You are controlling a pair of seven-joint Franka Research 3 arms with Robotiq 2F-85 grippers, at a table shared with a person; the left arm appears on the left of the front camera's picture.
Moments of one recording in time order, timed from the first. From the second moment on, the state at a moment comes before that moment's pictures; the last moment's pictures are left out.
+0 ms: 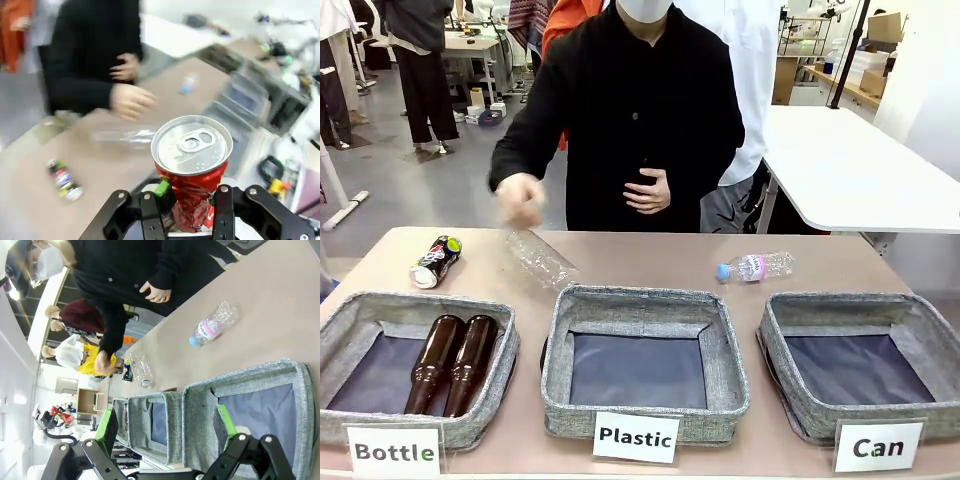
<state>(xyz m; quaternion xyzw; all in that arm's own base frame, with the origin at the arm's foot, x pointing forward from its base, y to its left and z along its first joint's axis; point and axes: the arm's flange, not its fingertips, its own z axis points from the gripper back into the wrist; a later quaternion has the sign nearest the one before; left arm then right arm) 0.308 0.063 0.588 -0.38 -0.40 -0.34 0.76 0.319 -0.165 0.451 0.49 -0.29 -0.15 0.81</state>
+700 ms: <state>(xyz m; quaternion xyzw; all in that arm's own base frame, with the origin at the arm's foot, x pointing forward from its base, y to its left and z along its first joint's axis) 0.415 -0.221 0.502 -0.51 -0.10 -0.53 0.67 0.320 -0.165 0.451 0.49 -0.29 -0.15 0.81</state>
